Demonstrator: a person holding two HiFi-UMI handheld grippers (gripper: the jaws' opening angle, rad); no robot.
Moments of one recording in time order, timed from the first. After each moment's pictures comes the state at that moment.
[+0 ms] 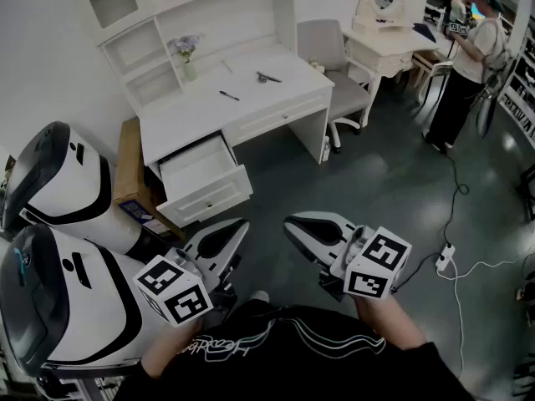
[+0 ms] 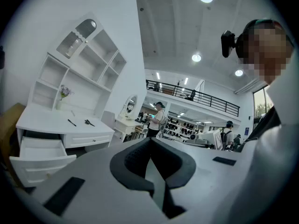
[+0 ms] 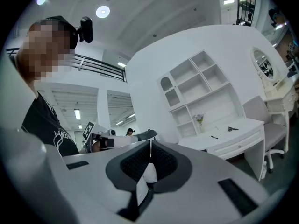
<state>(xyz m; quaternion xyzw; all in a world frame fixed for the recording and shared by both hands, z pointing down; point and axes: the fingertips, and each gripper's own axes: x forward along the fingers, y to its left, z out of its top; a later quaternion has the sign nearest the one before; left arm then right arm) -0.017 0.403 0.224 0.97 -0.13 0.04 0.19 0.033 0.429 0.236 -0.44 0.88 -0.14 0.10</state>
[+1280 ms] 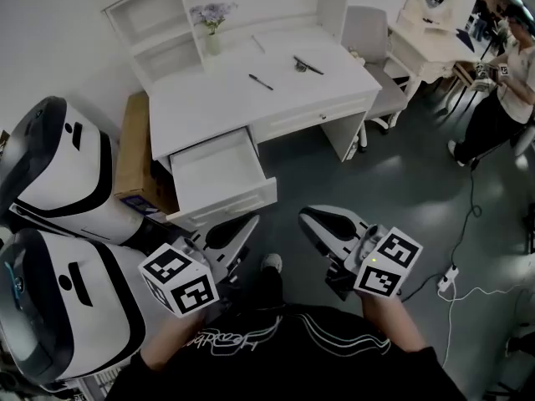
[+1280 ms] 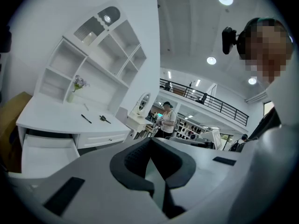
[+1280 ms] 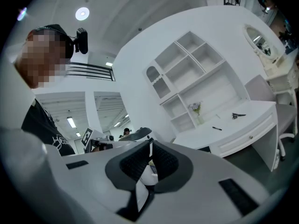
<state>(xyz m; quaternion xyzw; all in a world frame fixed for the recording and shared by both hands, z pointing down) -0.029 0.186 0.271 0.95 -0.16 0.05 0.25 0.034 0.210 0.276 -0.42 0.87 -0.22 0.11</state>
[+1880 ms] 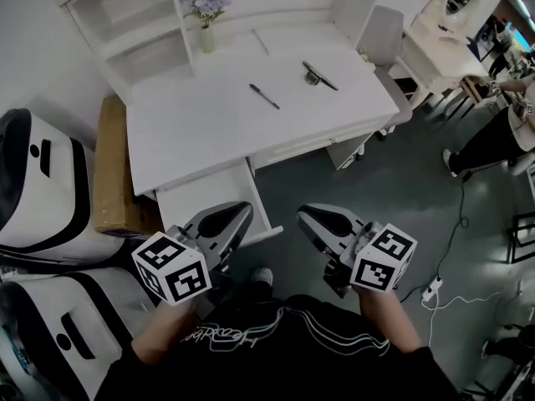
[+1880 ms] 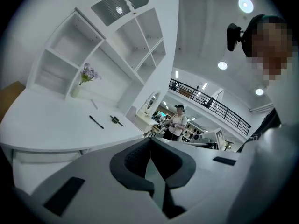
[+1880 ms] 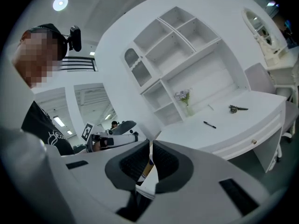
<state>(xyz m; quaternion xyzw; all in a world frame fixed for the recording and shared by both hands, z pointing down) -0.002 -0.069 0.327 0.94 -0.16 0.06 0.30 0.070 -0.031 0.335 -0.44 0.85 -0.29 0.04</state>
